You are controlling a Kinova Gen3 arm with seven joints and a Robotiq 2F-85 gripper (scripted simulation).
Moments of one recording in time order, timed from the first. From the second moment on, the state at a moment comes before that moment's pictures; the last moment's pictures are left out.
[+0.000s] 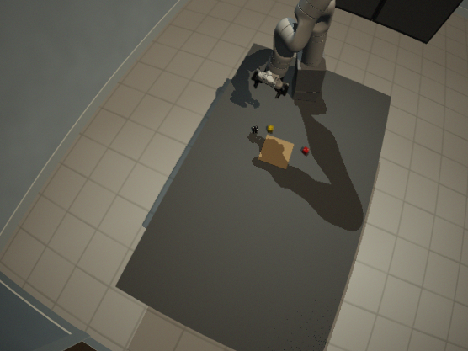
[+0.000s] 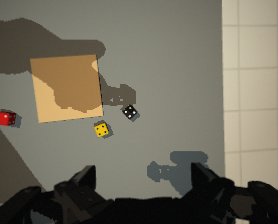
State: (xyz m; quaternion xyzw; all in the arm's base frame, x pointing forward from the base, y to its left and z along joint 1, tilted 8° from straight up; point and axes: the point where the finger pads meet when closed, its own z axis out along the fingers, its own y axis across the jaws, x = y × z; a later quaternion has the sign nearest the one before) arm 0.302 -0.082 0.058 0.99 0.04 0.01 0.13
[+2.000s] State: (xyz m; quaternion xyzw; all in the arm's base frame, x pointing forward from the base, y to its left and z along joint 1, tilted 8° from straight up) arm 0.299 -0.103 -0.043 1.00 0.05 0.03 0.07
